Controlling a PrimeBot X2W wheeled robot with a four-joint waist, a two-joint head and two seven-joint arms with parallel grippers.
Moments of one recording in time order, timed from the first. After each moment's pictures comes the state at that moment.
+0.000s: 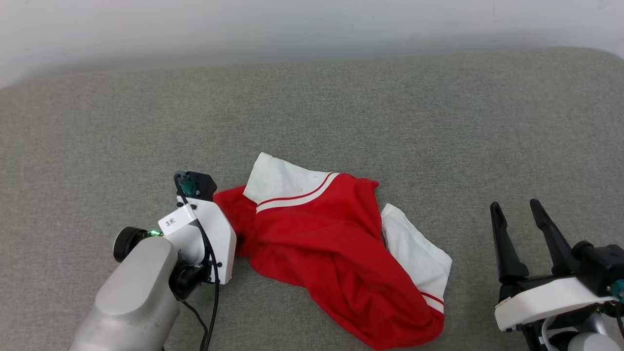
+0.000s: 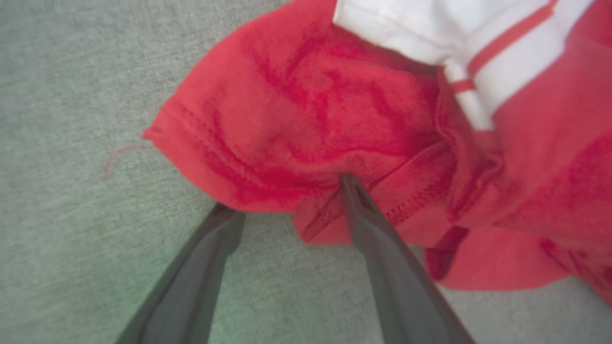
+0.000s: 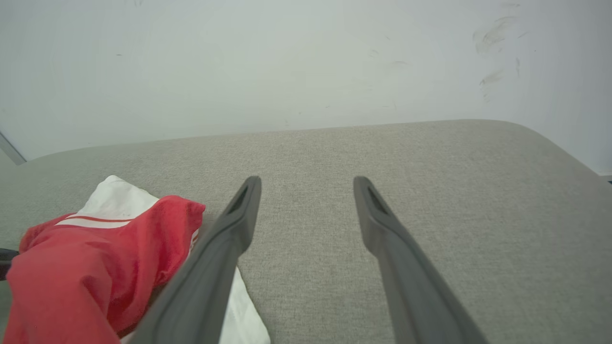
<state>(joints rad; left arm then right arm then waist) -0.60 0.31 -0.55 0.67 -0.61 -0.06 0.60 -0.02 -0.05 -0.05 -0.06 0.18 0.13 -0.06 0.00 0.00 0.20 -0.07</state>
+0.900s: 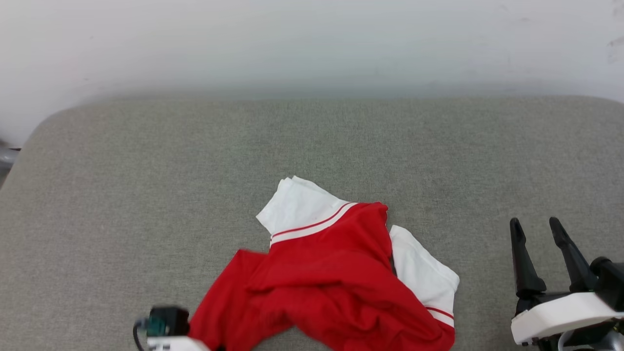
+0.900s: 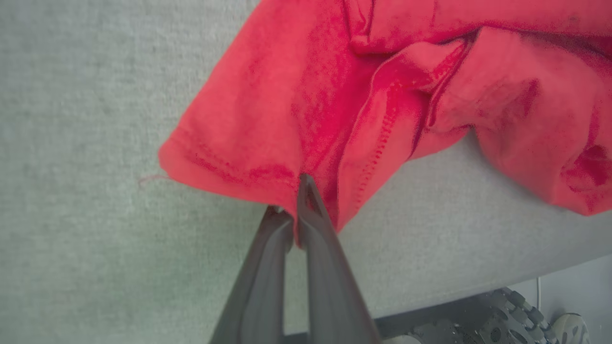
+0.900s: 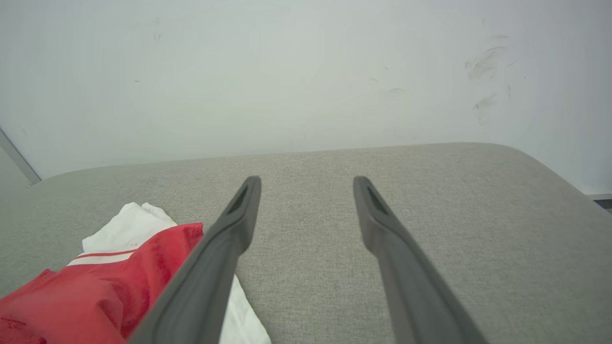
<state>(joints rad) 0.02 0.43 -0.44 0.03 -0.70 0.22 0.40 0.03 -0.05 -0.11 -0.07 0.19 0.13 -0.05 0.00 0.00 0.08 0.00</state>
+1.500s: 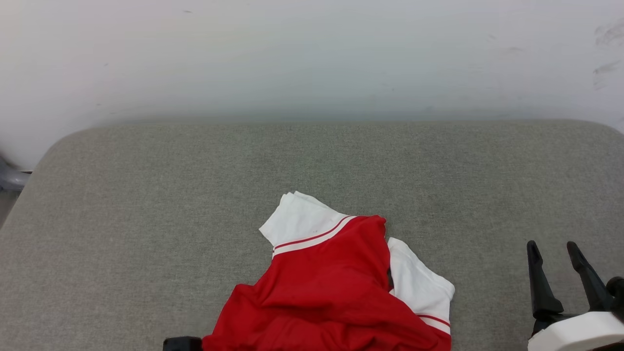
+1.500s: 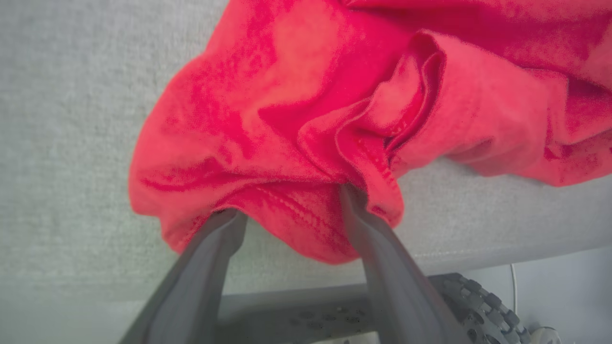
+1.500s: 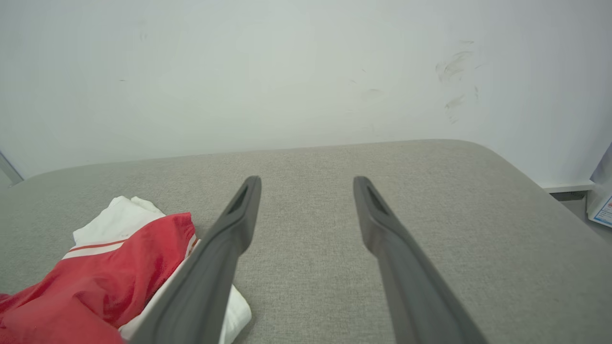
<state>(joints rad) 0.17 0.35 -0.47 0.06 -0.71 0.26 0.28 0.11 -0.05 -0.16 -0.11 0.18 0.13 -0.01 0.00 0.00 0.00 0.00</state>
